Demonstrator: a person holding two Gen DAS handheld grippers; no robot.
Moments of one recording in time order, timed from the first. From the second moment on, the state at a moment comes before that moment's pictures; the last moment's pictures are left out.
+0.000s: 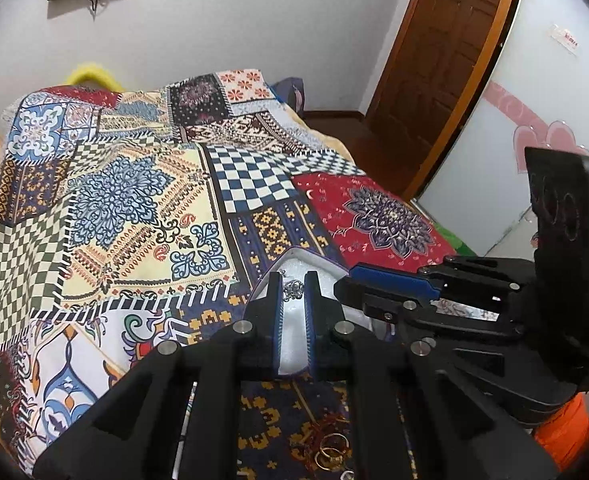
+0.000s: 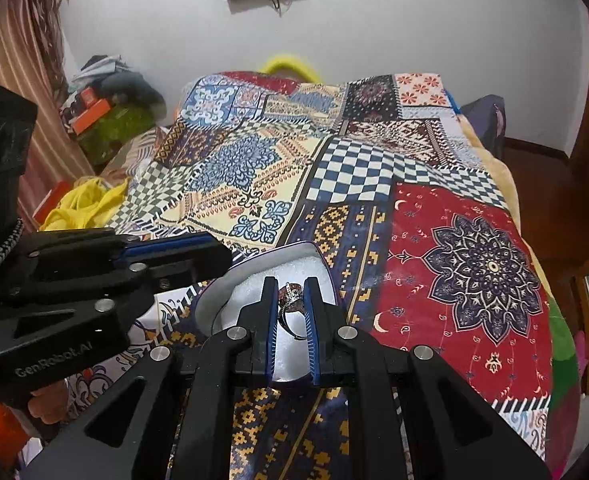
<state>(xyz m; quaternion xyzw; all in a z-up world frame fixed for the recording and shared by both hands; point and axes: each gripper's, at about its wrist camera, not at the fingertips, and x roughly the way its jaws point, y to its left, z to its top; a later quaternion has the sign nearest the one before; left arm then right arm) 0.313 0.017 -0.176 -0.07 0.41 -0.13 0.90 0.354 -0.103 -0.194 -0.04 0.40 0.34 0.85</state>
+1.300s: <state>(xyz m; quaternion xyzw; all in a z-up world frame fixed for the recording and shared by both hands) 0.235 0.029 -0.127 -0.04 0.39 -0.07 0.92 0.287 -0.133 -0.143 -0.06 0.35 0.30 0.89</state>
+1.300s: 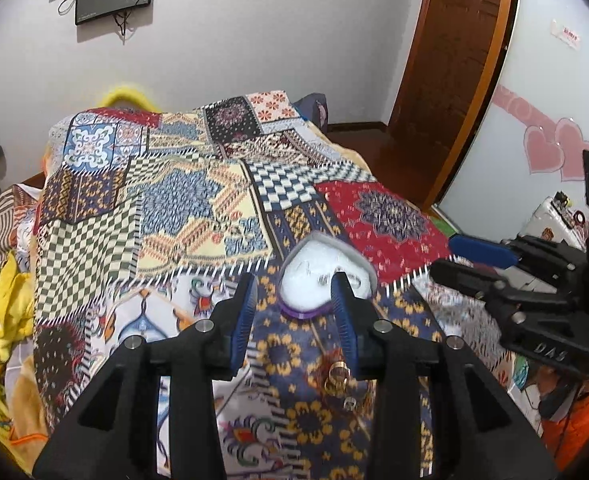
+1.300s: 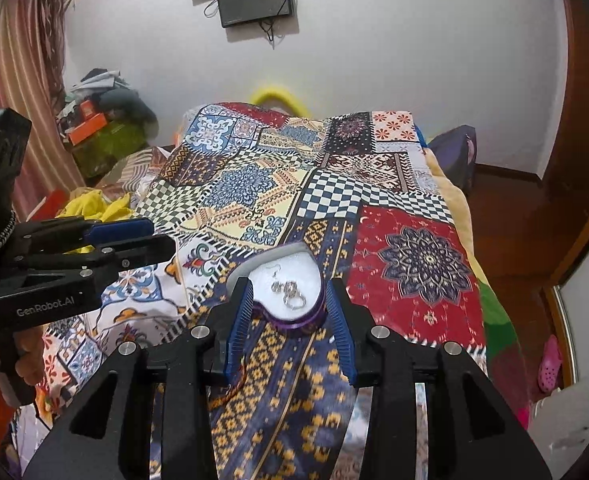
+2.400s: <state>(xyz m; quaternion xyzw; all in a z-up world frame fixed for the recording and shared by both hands) 0.218 -0.001 -0.223 -0.04 0.48 -0.08 0.87 0.260 -0.151 -0.192 -0.05 0.40 0.29 0.87</state>
